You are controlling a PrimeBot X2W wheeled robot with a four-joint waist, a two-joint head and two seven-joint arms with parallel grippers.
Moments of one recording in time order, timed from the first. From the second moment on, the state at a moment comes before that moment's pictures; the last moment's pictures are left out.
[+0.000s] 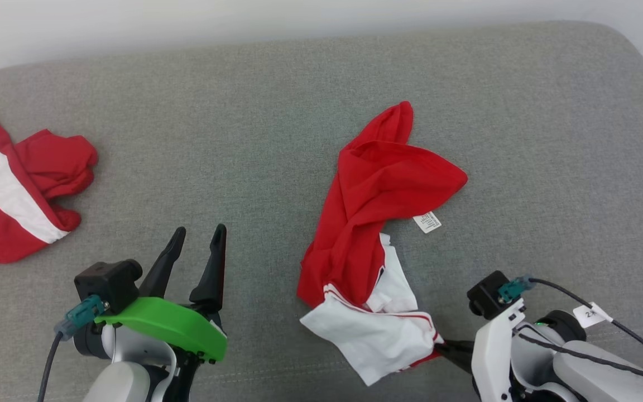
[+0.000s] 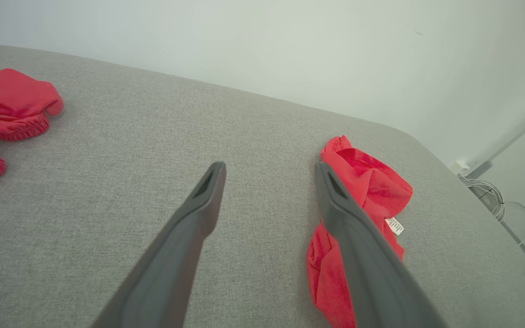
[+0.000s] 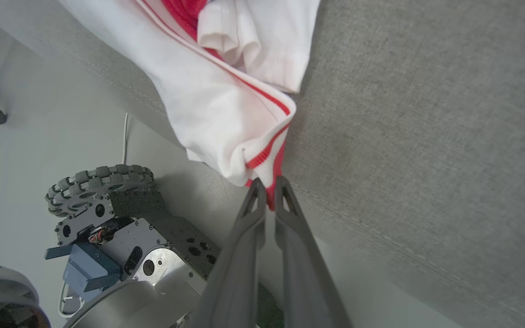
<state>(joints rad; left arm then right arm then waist) -0.09 0.17 -0.39 -0.04 -0.67 0.09 -0.06 -0.23 -0.53 0.95 0.08 0.81 -0.01 0.42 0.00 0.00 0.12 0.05</state>
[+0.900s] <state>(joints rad) -0.10 0.17 -0.39 -0.04 -0.67 0.09 -0.05 -0.22 -0.72 0.71 0.21 0.81 -0.12 0.32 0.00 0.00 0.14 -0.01</state>
